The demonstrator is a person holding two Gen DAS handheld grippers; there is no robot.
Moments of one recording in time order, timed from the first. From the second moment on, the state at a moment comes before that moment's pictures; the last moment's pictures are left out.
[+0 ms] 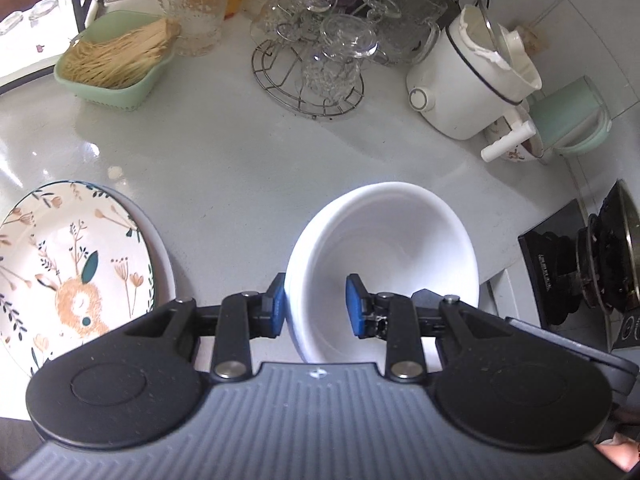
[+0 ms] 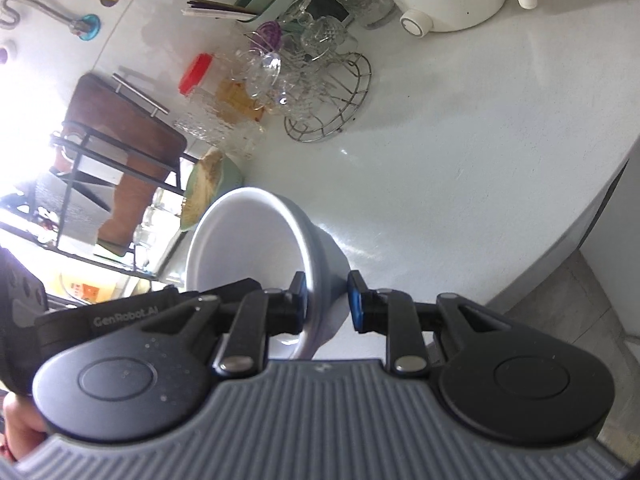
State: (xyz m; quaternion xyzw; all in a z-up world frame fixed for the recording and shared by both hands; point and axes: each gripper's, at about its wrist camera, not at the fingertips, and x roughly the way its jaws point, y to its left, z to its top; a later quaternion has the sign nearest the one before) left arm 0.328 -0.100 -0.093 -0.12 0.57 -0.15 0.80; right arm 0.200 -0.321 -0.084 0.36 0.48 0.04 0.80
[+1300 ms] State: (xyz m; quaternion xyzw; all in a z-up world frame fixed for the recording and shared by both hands) left arm 0.304 0.144 -0.117 -0.26 0.54 -0.07 0.80; right arm 0.262 -0.124 -0.083 0.29 0.54 0.13 0.78
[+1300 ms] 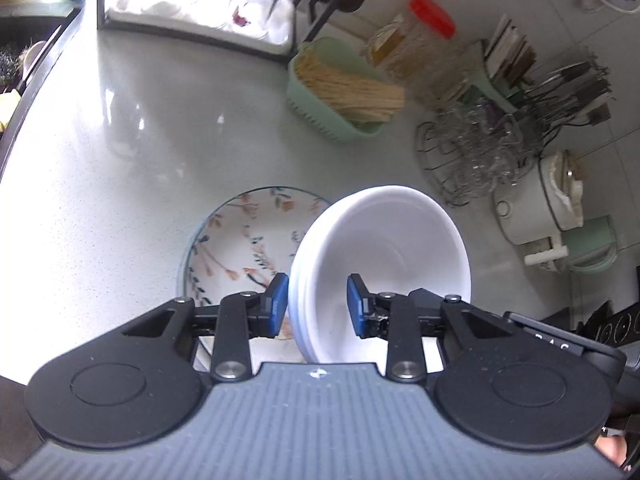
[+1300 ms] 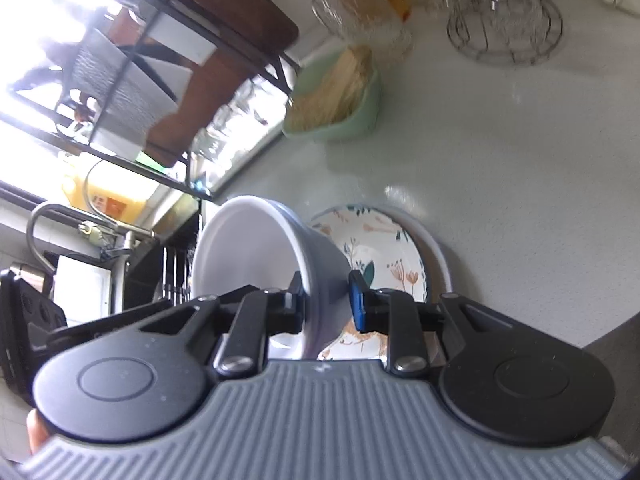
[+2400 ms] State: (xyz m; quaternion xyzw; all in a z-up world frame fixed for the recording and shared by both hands) left arm 0.340 0.137 -0.167 -0.19 0.58 -0.13 0.78; right arm 0.284 -0.088 -0.131 0.19 0.58 0.05 0.79
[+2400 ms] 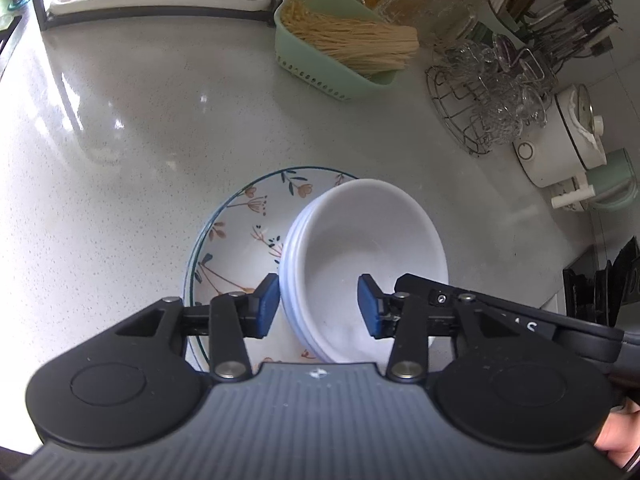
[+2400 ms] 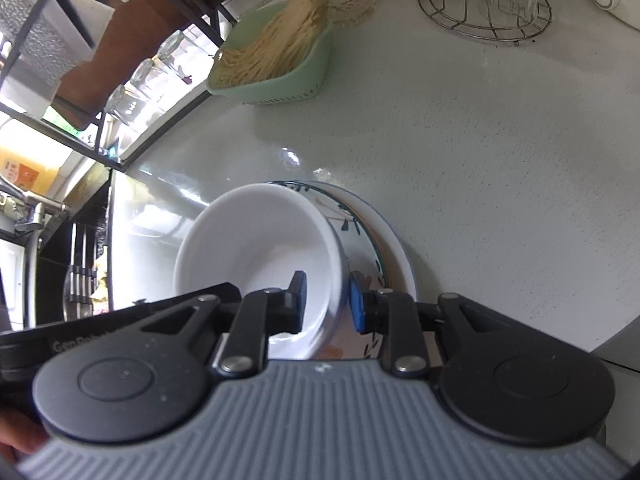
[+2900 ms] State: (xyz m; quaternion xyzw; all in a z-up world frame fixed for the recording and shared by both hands) left arm 0.331 0.163 -0.086 -0.16 0.51 -0.14 0.83; right arm 0.270 -0.094 -0.083 0.21 0.51 0.04 0.83
